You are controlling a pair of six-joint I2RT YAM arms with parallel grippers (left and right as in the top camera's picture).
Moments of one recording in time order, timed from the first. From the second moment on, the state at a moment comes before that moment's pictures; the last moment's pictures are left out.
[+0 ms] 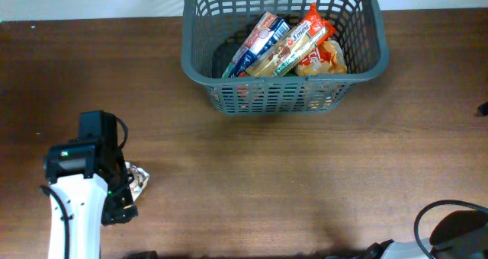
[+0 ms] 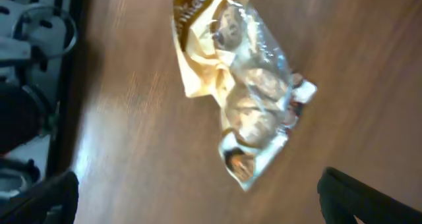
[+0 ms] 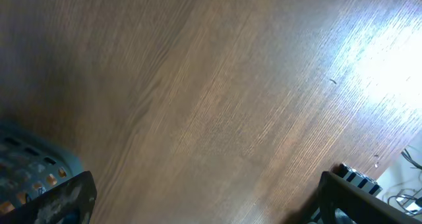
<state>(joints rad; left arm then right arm) 0.14 1.20 1.07 -1.41 -0.19 -1.76 -0.76 1.66 1.85 -1.52 -0.05 0.37</state>
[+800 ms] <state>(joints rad) 0.28 1.20 0.90 -1.21 -0.23 -1.70 -0.76 1.66 1.85 -1.52 -0.05 0.37</state>
